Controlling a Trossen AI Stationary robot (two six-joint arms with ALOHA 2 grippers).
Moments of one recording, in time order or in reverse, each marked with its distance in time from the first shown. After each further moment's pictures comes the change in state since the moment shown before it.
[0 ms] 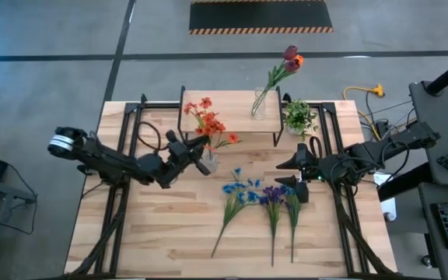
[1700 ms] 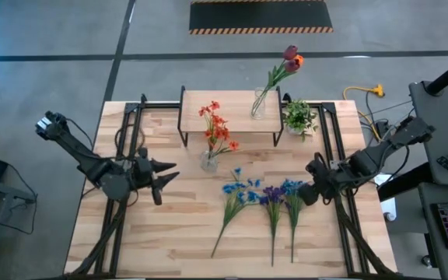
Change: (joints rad) left arm -0.453 -0.590 0.003 -1.336 -0.070 -0.686; right arm 0.166 0.019 0.000 -0.566 -0.231 1.055
